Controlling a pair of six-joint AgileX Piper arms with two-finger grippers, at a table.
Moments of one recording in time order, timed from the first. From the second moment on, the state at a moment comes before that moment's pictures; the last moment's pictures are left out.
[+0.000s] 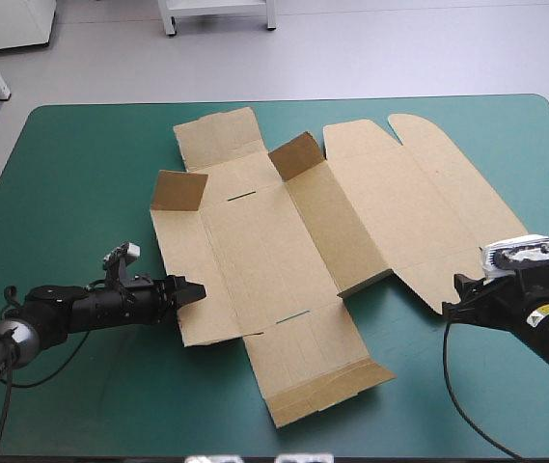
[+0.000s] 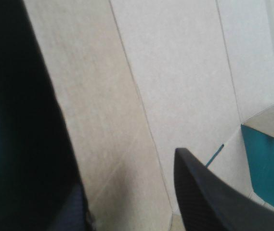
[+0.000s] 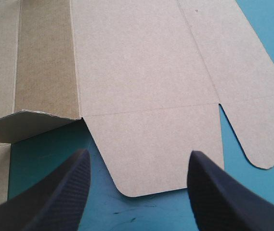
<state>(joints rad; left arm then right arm) 0.08 1.40 -0.53 -1.33 0.79 0.90 0.05 0.73 -0.69 0.18 0.66 -0.20</state>
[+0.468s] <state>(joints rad) 0.06 1.48 -0.53 -1.37 0.77 0.93 0.05 0.73 -0.69 0.18 0.66 -0.21</state>
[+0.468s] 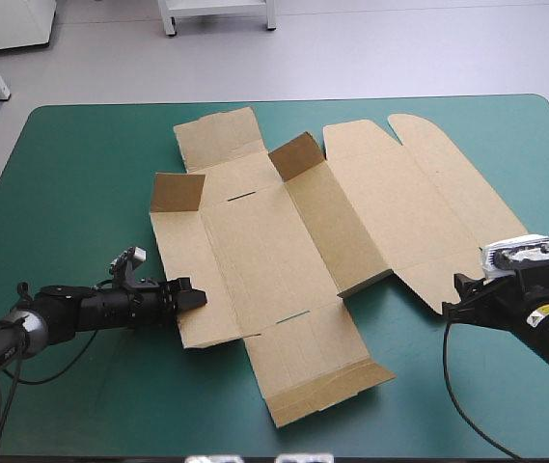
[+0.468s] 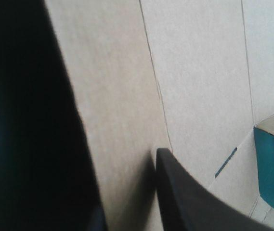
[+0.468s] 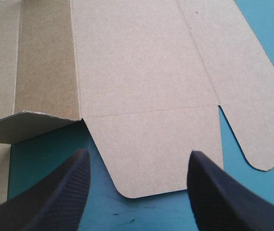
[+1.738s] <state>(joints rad) 0.05 1.61 -1.30 -0.63 0.91 1.35 0.05 0.74 -0.74 0.18 0.63 -0.22</state>
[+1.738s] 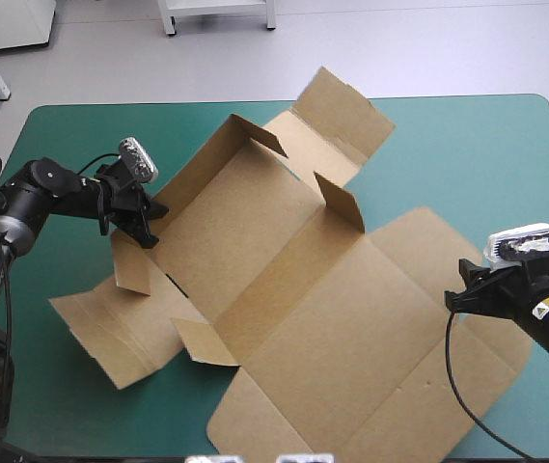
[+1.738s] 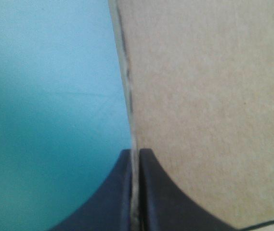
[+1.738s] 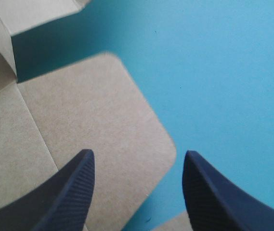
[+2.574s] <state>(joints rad) -0.38 1.69 -1.53 -0.09 0.55 1.25 0.05 0.76 -0.74 0.24 0.59 -0.23</state>
